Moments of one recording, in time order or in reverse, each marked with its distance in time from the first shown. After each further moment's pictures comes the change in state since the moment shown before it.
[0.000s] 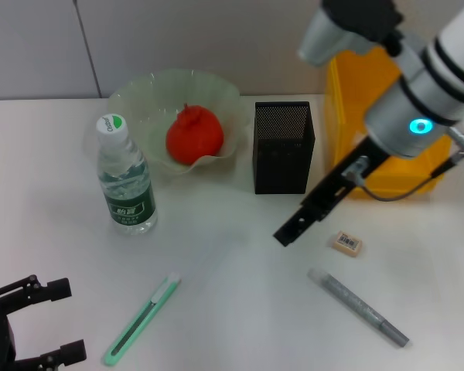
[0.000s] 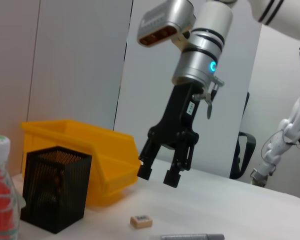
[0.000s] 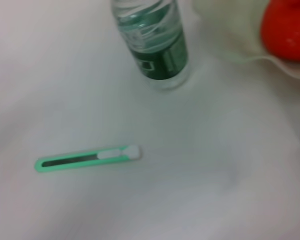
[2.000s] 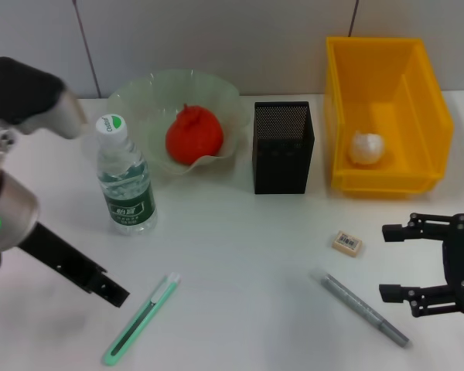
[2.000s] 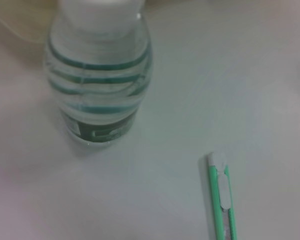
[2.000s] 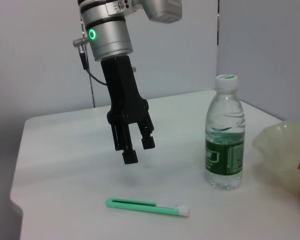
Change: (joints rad) left arm -0.386 -0.112 0.626 0.872 0.860 -0.106 -1.639; right arm -0.632 -0.029 0.442 0.065 0.559 -0.114 -1.246
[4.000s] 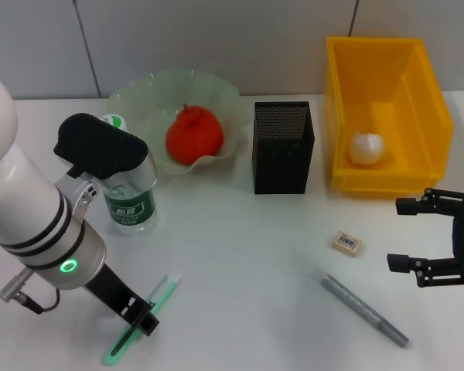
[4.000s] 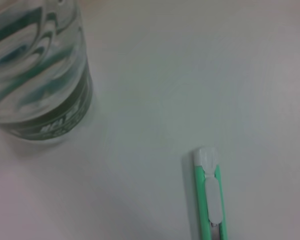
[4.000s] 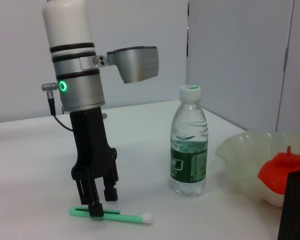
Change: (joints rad) left arm -0.010 -0.008 0.269 -0.183 -0.002 -0.219 -0.137; right arm 0.020 -0.007 0.071 0.034 0.000 0.040 -0.044
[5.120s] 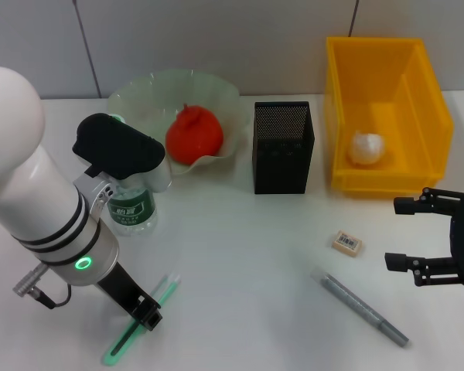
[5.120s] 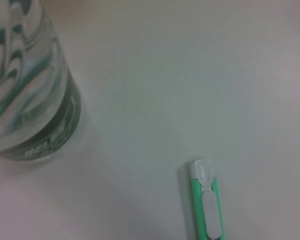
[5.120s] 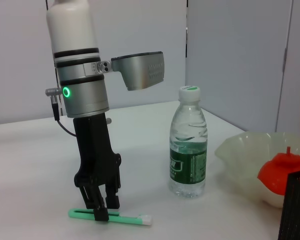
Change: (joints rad) left arm -0.046 0.000 0.033 -0.059 -0.002 -0.033 -0.001; right arm 0.002 0.004 0.000 0.001 0.000 0.005 0.004
